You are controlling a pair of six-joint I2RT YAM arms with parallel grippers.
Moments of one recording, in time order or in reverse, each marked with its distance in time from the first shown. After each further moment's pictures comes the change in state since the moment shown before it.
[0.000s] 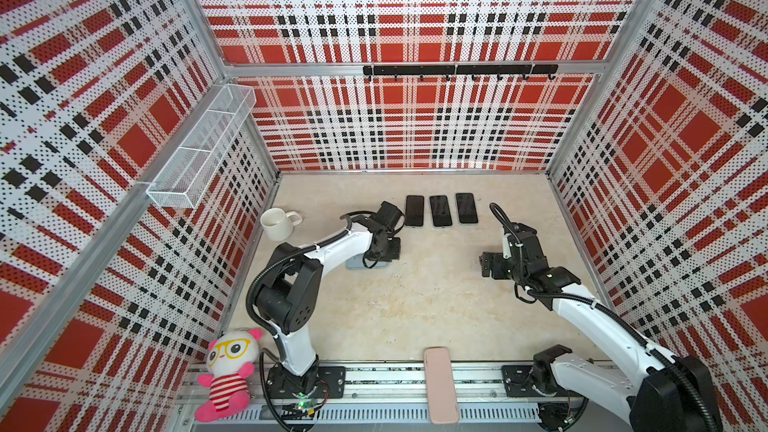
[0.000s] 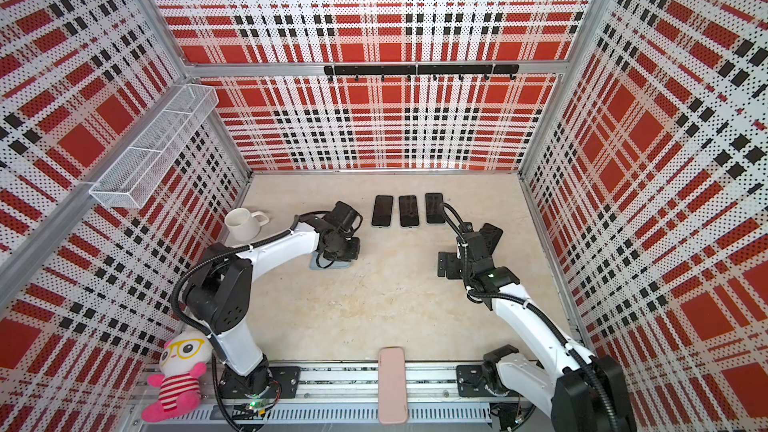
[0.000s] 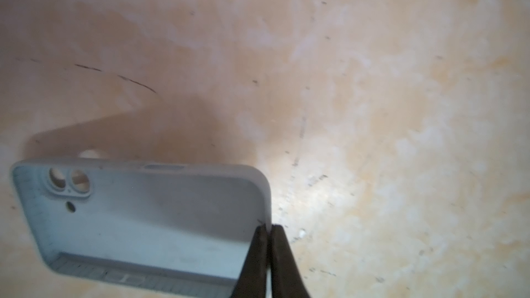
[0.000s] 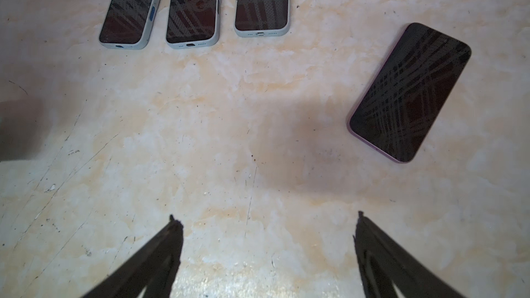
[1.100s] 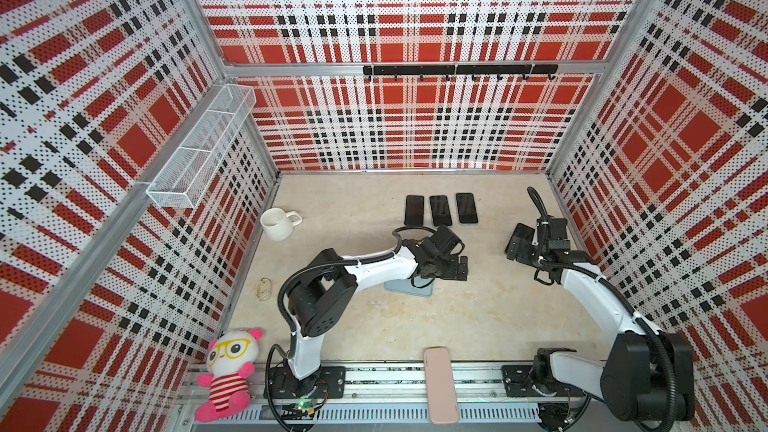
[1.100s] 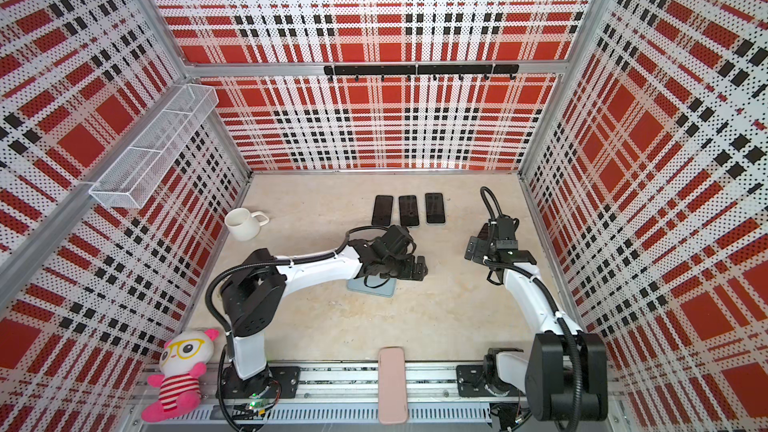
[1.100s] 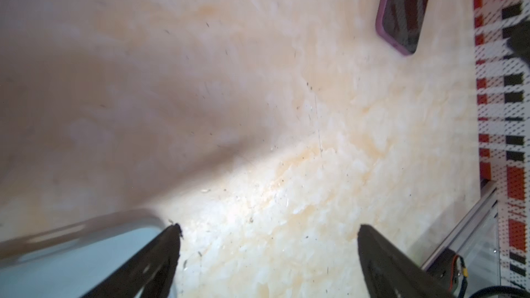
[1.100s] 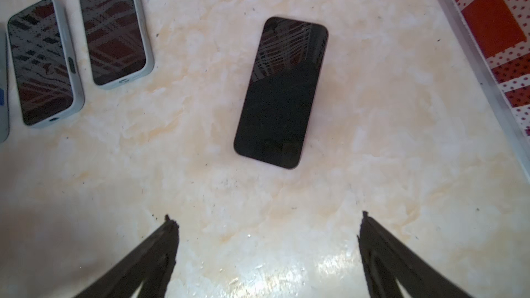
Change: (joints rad) left arm -0.295 0.099 0.069 0.320 0.068 -0.204; right arm -0.351 0.193 0.148 -0.067 -0.014 0.021
